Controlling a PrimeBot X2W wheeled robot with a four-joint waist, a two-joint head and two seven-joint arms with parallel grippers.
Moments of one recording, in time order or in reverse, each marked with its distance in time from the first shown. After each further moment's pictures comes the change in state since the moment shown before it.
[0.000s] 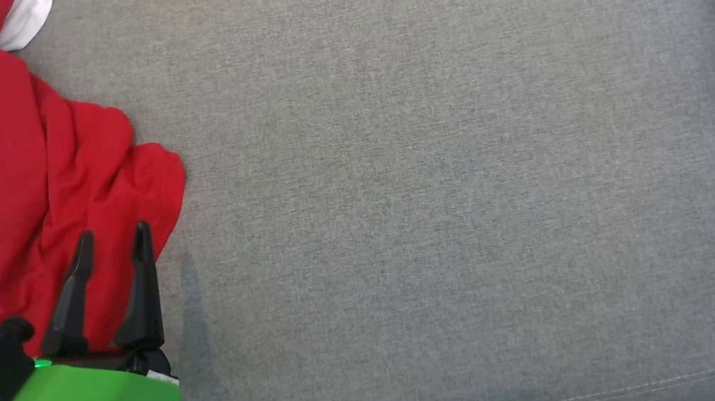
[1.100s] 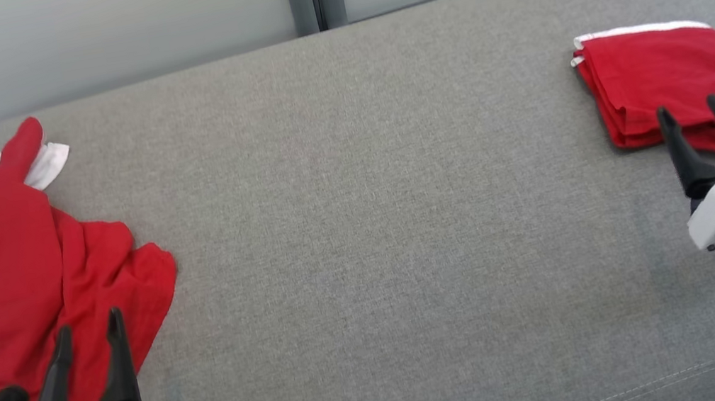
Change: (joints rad) left arm 0.093 -0.015 0.055 0.226 -0.001 -0.001 -0.054; right arm 0.264 0.307 0.020 -0.329 -0.193 -0.009 -0.368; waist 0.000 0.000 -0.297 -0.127
